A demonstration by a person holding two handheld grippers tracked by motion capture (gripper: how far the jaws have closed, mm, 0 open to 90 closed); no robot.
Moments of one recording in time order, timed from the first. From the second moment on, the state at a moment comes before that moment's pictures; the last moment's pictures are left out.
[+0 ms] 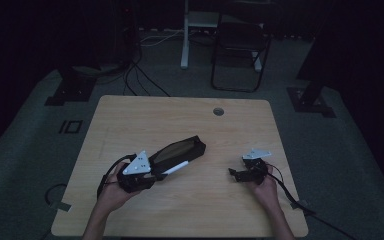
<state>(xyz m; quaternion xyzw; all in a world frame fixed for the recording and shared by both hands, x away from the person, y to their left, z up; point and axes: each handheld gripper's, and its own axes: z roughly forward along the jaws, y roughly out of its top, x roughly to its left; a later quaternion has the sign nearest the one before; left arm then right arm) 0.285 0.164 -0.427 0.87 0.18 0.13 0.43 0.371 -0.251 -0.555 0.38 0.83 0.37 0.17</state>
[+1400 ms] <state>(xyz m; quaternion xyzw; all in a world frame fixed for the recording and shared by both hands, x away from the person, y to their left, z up) 0.302 0.165 -0.390 0.87 0.17 0.17 0.44 0.371 -0.251 -0.555 0.38 0.83 0.37 0.17</state>
